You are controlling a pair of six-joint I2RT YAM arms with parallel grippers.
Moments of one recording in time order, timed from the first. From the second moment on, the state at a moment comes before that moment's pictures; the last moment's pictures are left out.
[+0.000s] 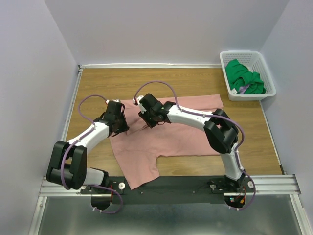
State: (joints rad) left arm -0.26 1.35 0.70 -0.29 0.02 -0.55; right arm 0.91 2.09 1.59 -0.45 0.05 0.01
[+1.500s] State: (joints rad) left arm -0.23 1.35 0.67 -0.30 0.02 -0.49; right arm 0.80 2.03 1.26 0.02 -0.16 0.75
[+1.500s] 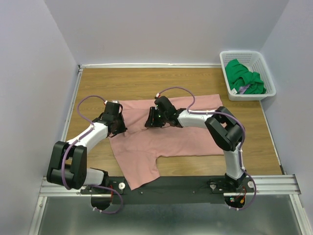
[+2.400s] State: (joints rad) left arm -0.22 1.35 0.67 -0.30 0.08 -0.50; right arm 0.80 2.00 1.34 -0.20 -0.13 0.66
